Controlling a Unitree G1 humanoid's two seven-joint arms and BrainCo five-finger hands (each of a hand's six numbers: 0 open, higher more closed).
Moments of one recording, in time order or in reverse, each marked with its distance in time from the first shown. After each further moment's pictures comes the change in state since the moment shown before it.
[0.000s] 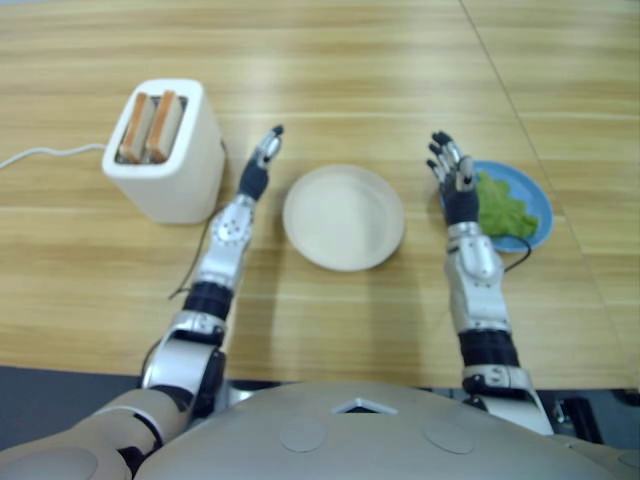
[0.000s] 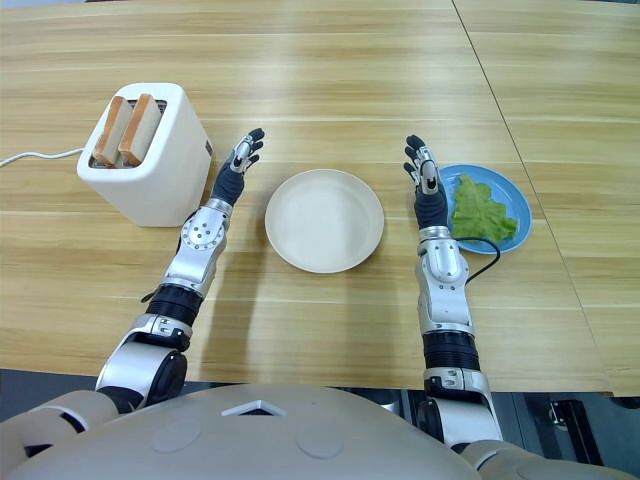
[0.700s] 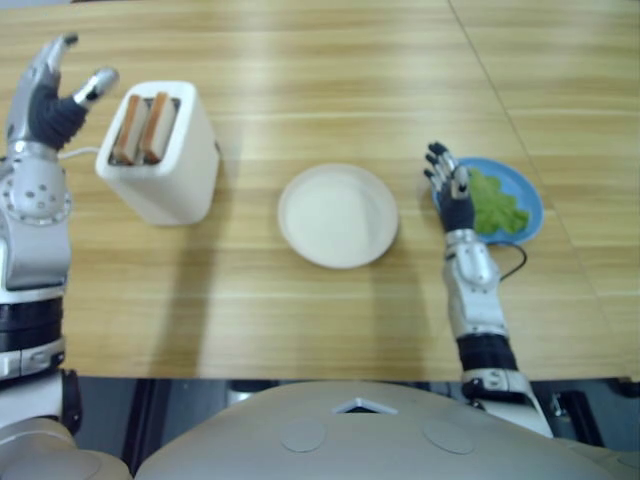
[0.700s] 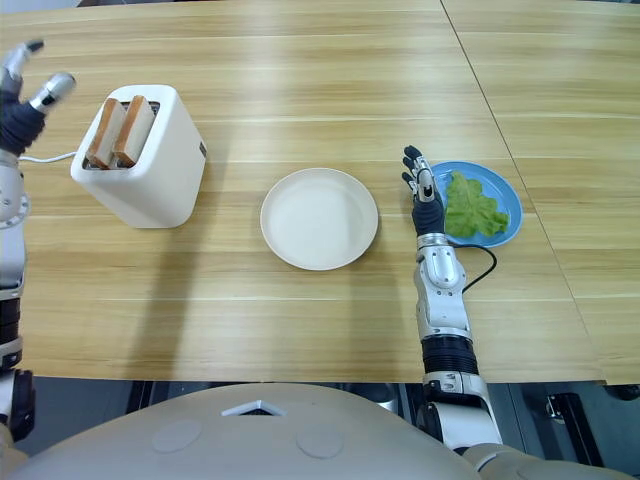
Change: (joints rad) left arm 0.150 0.701 0.229 -0.485 0.378 0.465 0.055; right arm 0.019 0.006 0.008 0.037 -0.008 -0.016 -0.002
